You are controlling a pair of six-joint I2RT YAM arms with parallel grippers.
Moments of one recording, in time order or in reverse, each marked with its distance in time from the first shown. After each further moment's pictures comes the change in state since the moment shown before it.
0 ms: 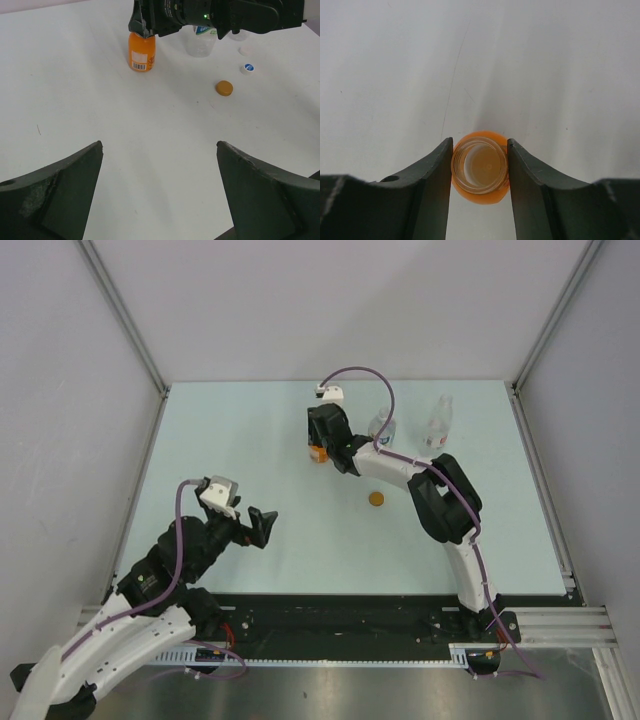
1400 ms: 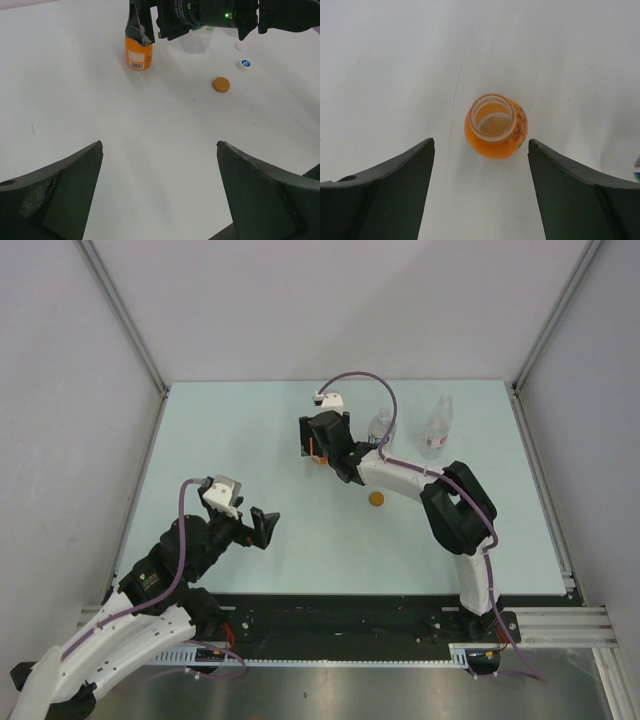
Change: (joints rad) left arm 0.000 0.016 0.000 0.002 0.017 -0.002; right arm 0.054 -0.124 -0.113 -0.041 0.011 0.009
